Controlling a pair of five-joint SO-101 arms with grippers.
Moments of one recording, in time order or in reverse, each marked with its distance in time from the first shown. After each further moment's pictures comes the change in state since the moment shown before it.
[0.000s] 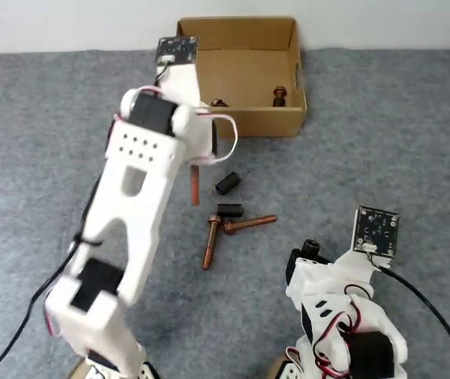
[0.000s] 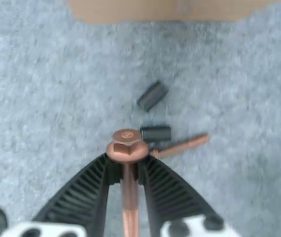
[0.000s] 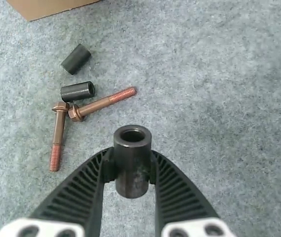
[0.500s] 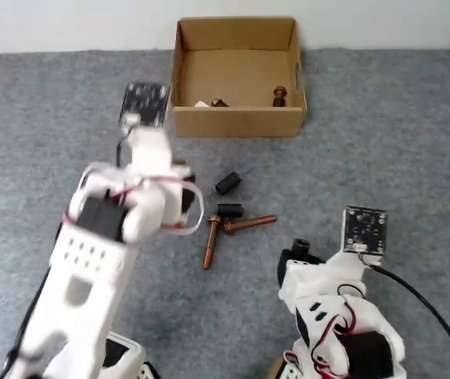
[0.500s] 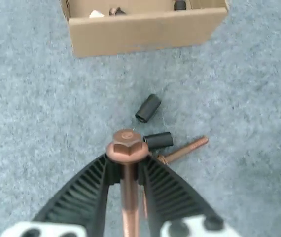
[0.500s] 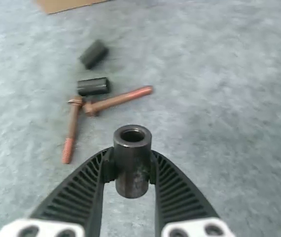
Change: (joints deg) left arm 0.0 -46.8 55.4 -28.7 -9.2; right arm -6.0 -0.1 0.0 -1.3 0.0
